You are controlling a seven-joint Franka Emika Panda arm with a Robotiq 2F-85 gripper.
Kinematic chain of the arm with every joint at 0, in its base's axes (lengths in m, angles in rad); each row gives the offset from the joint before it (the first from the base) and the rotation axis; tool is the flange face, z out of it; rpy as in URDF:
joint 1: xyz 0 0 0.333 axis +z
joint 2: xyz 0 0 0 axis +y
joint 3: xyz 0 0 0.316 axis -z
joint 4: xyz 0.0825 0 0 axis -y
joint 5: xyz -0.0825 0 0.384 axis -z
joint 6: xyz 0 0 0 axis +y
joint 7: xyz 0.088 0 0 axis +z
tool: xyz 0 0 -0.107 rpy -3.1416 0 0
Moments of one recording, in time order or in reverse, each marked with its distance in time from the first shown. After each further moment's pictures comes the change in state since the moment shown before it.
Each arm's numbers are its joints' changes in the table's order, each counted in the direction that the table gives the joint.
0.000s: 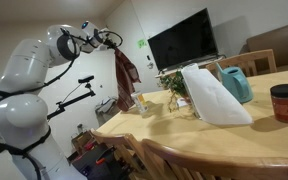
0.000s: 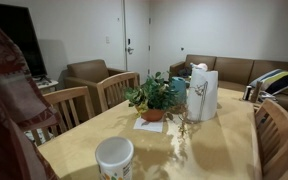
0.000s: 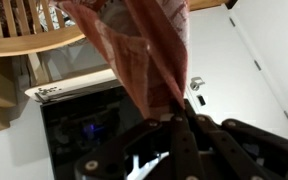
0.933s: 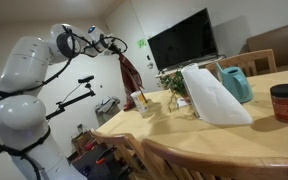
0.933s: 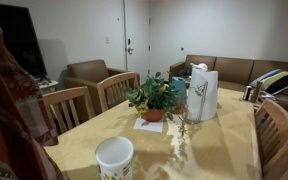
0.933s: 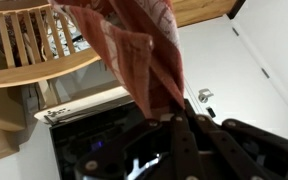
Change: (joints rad) arm -0.067 -0.024 -0.044 -0.161 -0.026 -0.077 -0.015
